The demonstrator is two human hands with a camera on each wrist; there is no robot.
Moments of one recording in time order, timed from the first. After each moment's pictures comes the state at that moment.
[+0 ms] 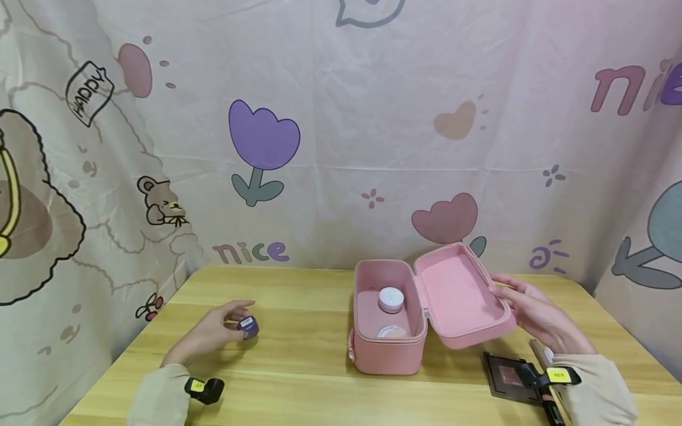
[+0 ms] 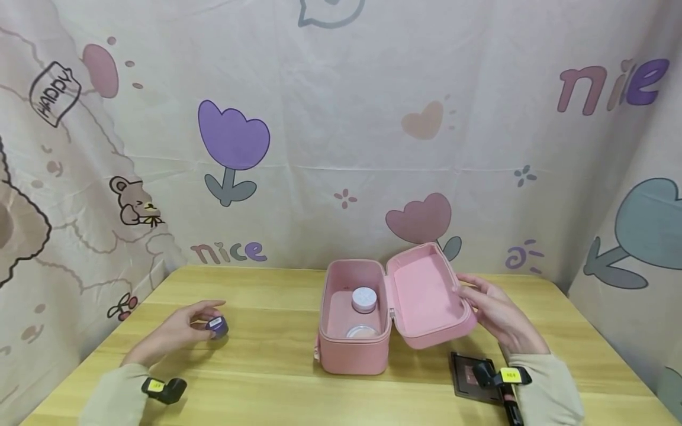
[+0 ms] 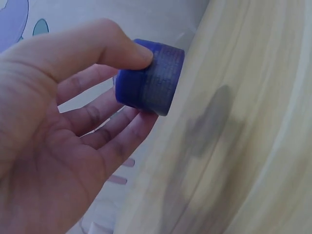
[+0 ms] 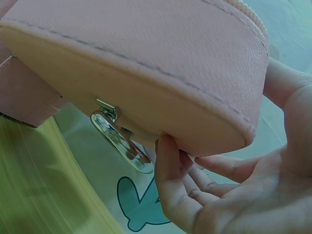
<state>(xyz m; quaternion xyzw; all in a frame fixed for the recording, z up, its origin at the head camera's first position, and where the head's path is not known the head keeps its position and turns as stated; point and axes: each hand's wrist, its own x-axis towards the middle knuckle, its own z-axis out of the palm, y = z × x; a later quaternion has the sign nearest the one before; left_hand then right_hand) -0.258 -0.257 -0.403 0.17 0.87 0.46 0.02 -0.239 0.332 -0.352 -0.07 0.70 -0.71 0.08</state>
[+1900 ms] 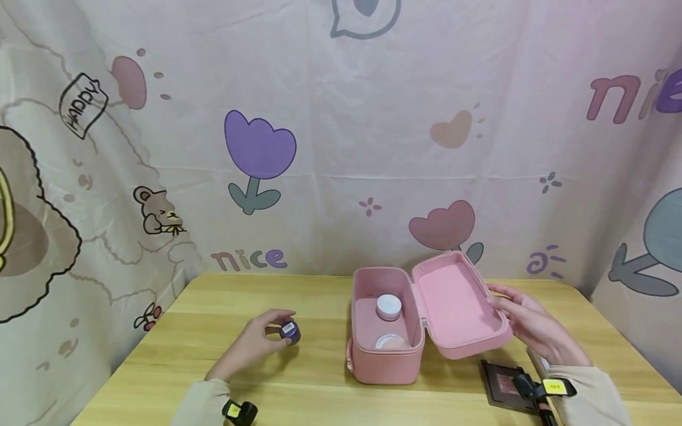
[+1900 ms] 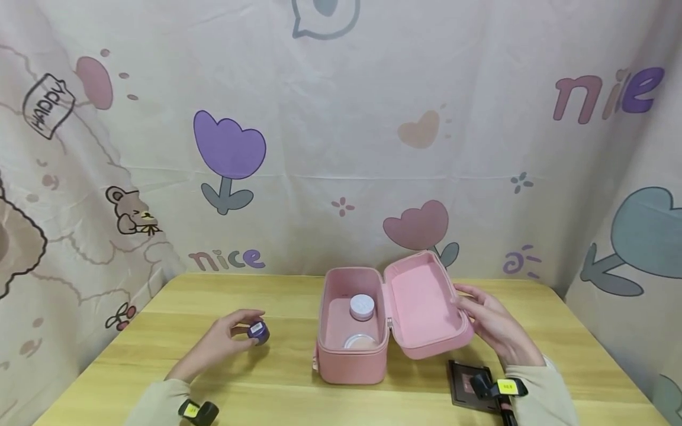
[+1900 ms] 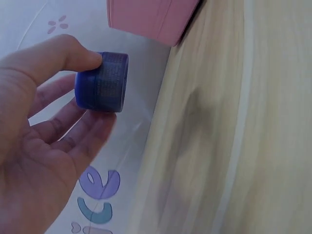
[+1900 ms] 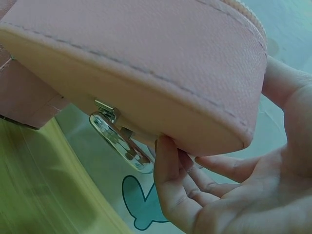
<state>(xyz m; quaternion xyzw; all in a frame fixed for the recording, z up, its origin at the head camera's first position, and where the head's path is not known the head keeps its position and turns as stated) -0.257 -0.178 -0.404 0.23 0.84 0.48 -0.02 -0.238 0.338 -0.359 -0.08 0.67 -0.73 0.08</state>
